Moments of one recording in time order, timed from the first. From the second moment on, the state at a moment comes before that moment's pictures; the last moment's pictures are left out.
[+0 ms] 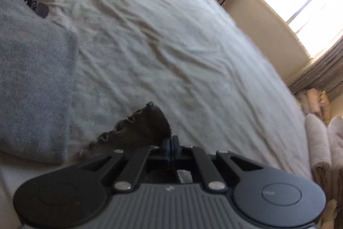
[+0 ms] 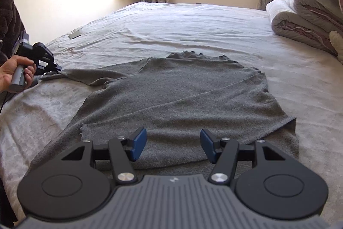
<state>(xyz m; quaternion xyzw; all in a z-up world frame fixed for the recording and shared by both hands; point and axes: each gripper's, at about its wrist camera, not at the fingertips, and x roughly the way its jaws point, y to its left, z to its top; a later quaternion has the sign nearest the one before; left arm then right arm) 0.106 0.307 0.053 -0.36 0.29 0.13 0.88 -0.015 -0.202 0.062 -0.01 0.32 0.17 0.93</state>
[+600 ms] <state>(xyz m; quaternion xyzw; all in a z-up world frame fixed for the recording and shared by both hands) -0.009 0.099 0.134 -0.02 0.19 -0.46 0.87 -0.011 -0.293 0.077 0.23 0.31 0.13 0.92</state>
